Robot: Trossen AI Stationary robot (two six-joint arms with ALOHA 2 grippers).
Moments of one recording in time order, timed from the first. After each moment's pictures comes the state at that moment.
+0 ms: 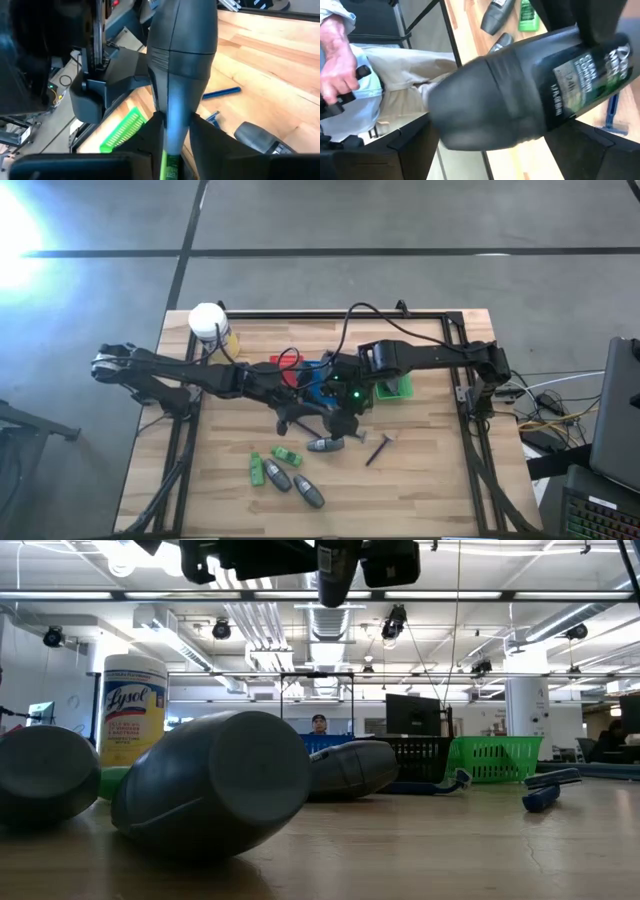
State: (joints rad) left arm -0.08 1.34 0.94 0.08 0.10 0.73; right arm 0.03 1.85 1.84 -1.04 -0.58 0.63
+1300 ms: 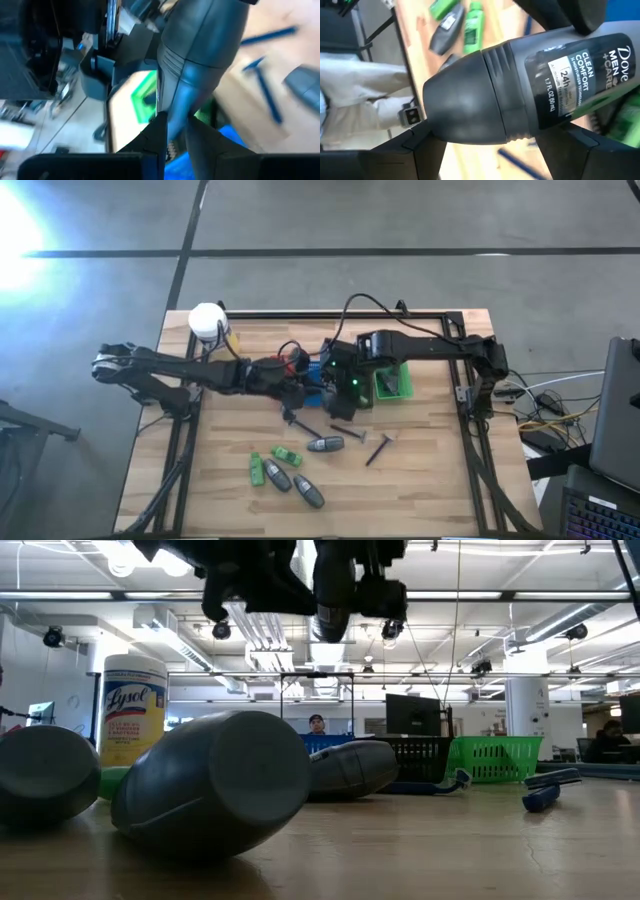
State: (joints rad) left arm -0.05 1.35 0.94 0.02 -0.14 0.80; right arm -0.08 1.86 1.79 -1.04 -0.42 0.46
